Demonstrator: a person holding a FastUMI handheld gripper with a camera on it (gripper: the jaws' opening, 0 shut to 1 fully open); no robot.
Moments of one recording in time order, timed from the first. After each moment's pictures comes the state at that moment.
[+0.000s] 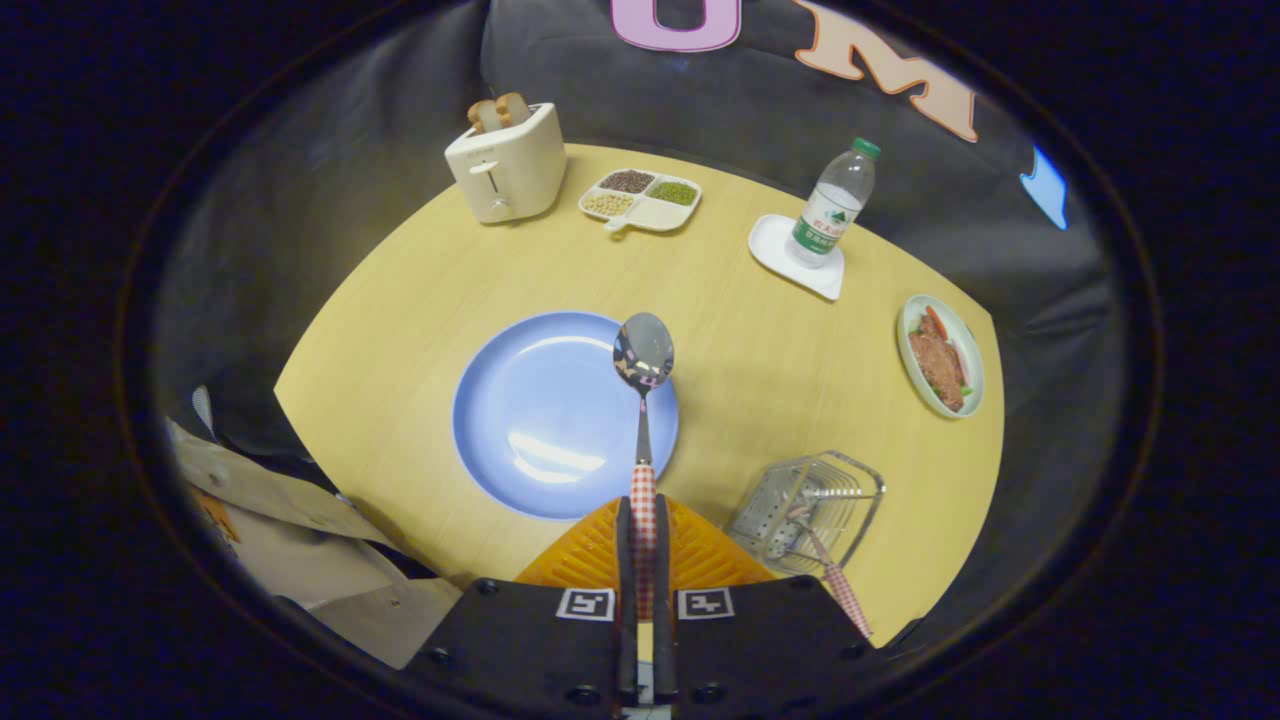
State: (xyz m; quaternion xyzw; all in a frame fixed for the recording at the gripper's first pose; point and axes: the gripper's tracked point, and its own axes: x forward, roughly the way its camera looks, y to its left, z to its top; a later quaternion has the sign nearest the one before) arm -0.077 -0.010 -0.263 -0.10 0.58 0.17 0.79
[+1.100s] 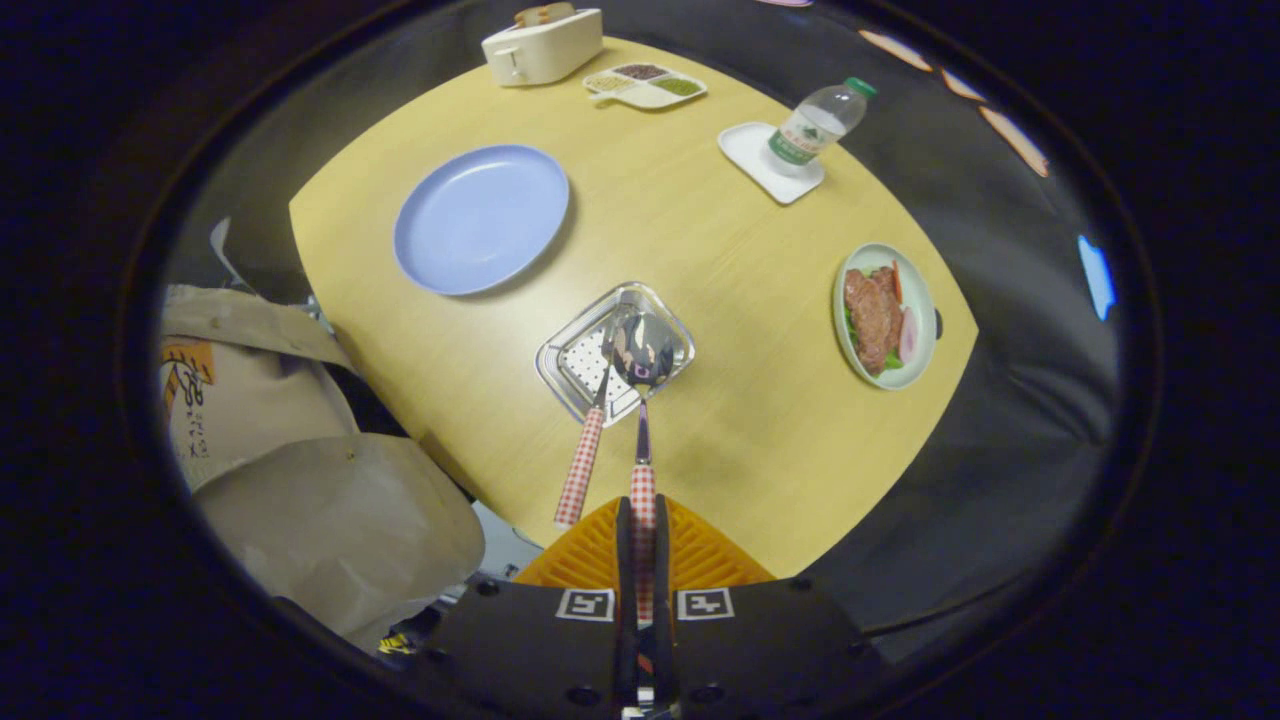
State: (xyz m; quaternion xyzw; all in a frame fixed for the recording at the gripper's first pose) arm -0.093 -0.185 -0.240 -0.27 0.69 0.27 0.62
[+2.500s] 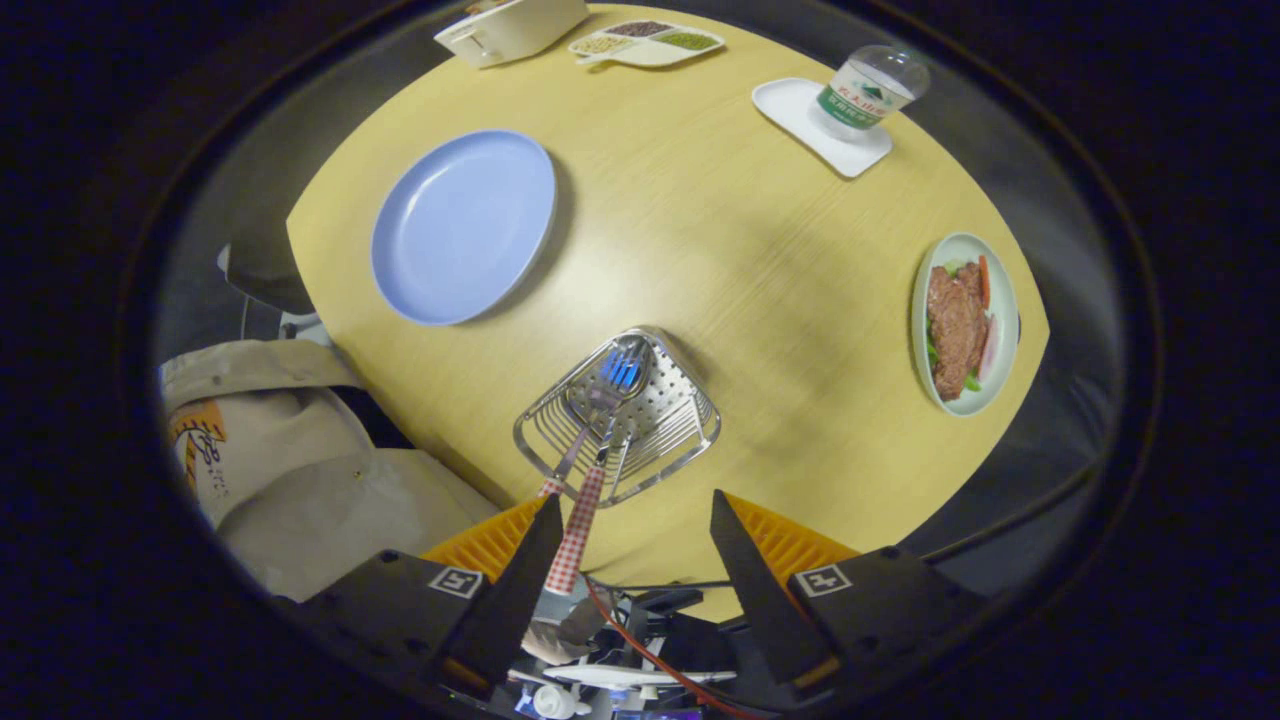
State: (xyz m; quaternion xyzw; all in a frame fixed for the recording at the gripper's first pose) arm -0.061 -0.158 -0.292 -0.21 0.74 0.27 0.57
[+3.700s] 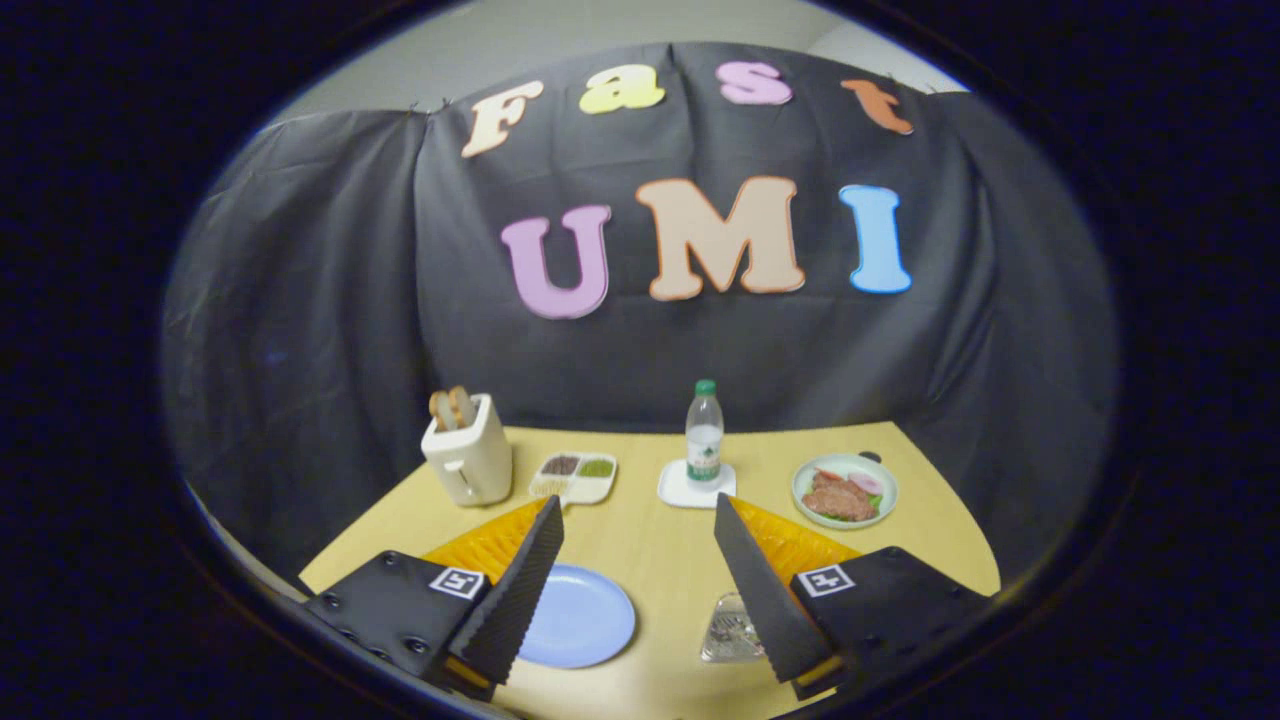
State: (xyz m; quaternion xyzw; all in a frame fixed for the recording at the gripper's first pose) arm 0.000 -0.053 -0.079 0.08 0.18 0.02 0.98
